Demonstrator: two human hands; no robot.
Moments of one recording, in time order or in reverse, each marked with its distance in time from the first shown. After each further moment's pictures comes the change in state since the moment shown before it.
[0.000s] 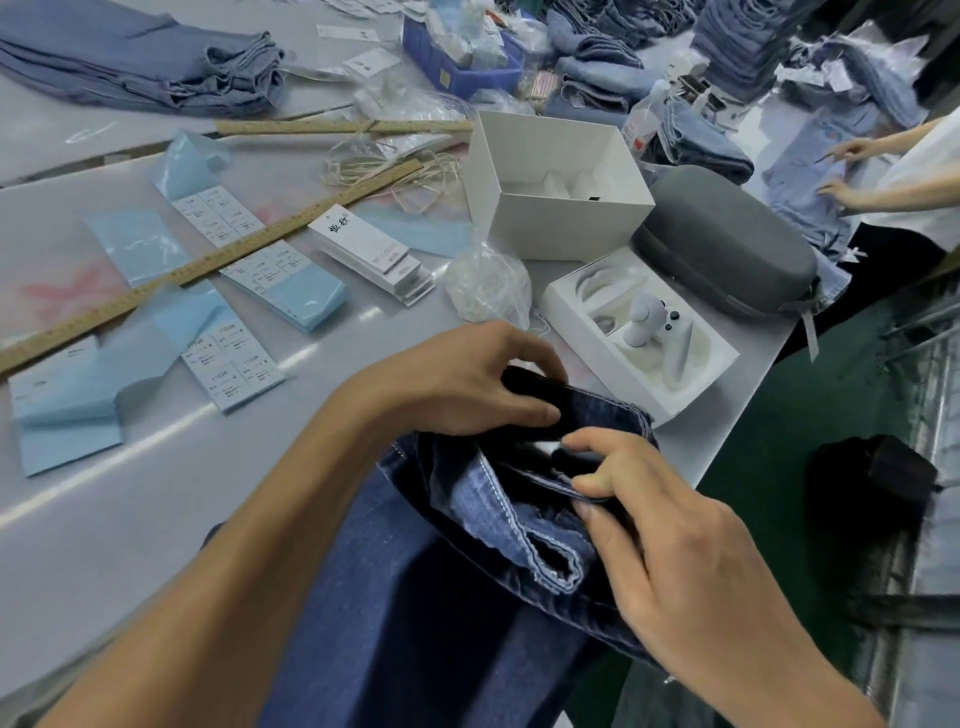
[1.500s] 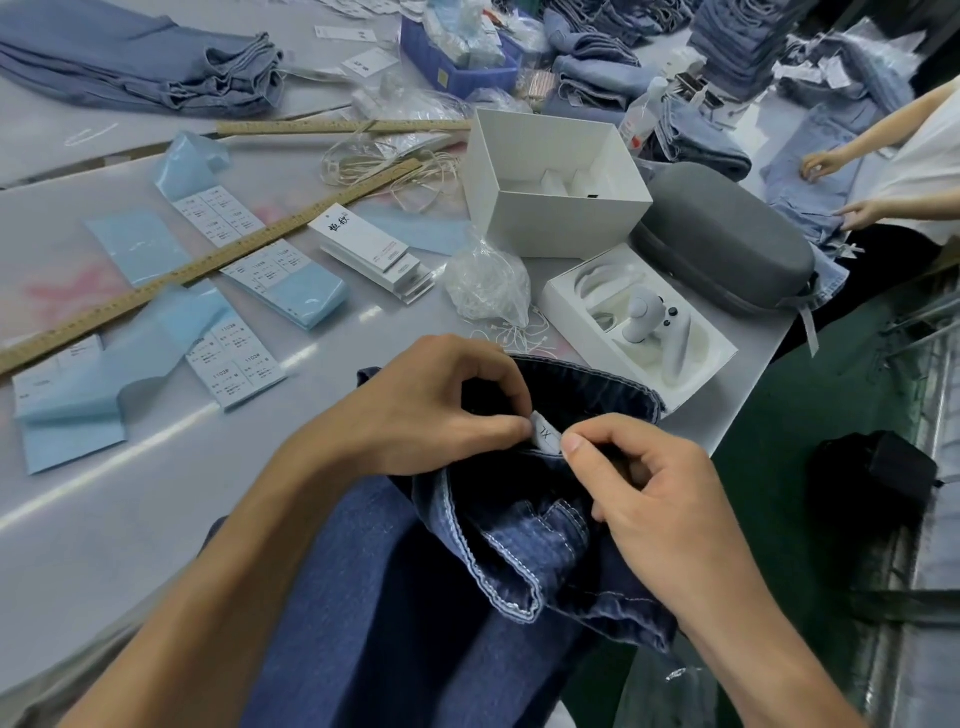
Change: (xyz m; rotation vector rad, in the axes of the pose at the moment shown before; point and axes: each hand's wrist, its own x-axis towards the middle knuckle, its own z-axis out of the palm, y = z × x) left_hand -0.038 -0.008 0.011 -0.163 0.167 0.123; right_hand 0.020 0.006 0.017 0.482 0.085 0.365
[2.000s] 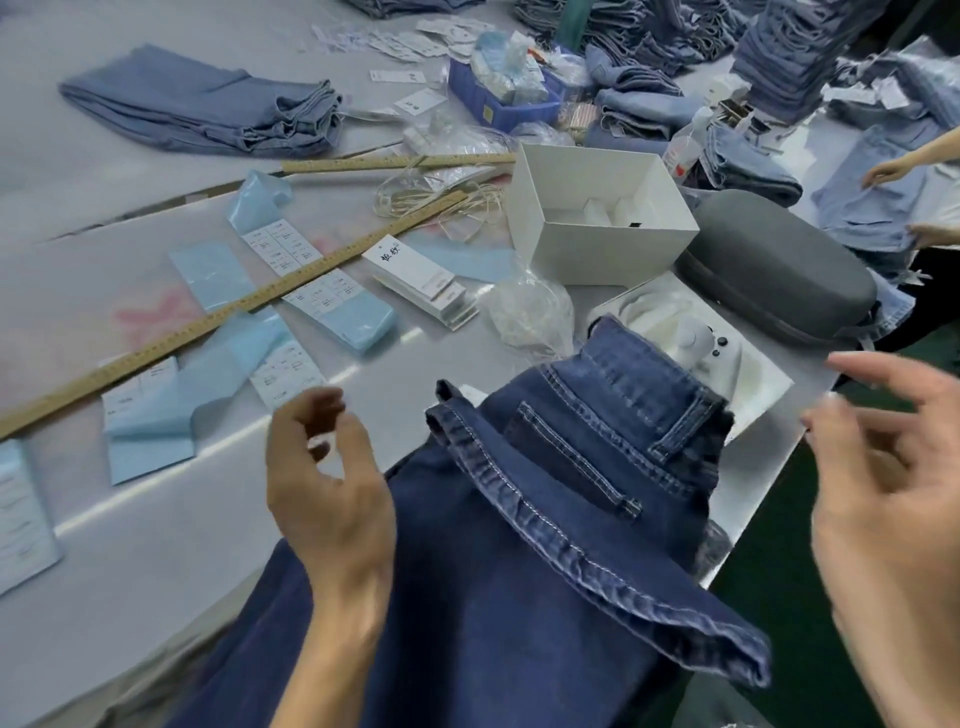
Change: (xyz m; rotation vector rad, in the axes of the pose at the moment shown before) left_hand -0.063 -0.050 0.038 -0.145 1.405 -0.324; right_hand 0.015 -0.003 -0.045 -0.033 0.570 -0.180
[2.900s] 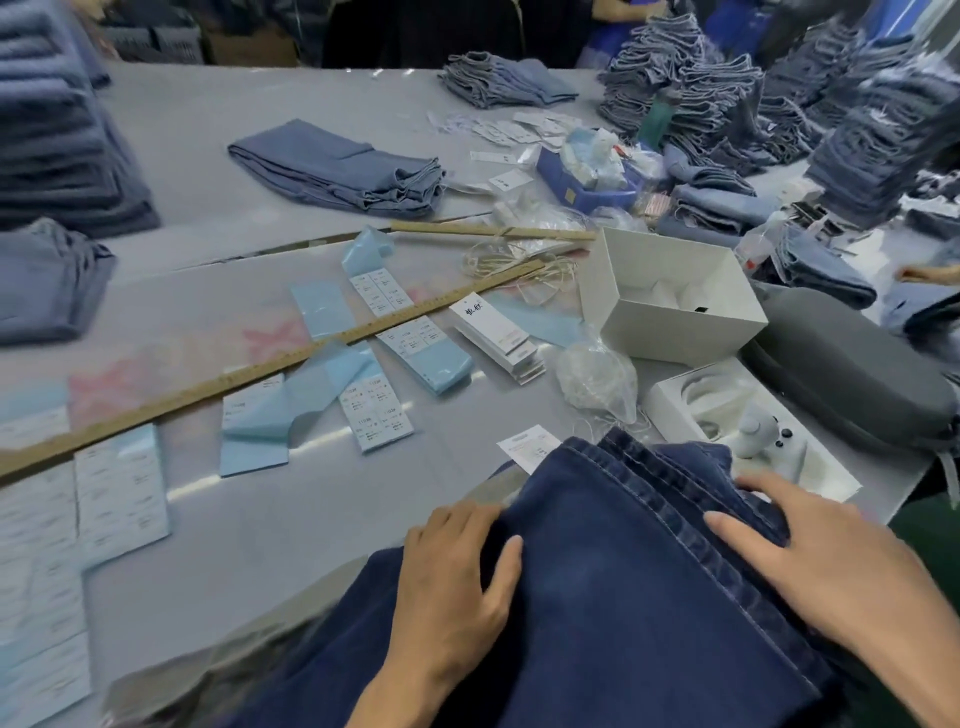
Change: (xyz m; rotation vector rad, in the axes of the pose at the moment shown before) left_hand -0.028 -0.032 -0.032 0.541 -0.637 0.249; right_hand 0.031 0.034 0.032 -0.867 -0.639 -0.073
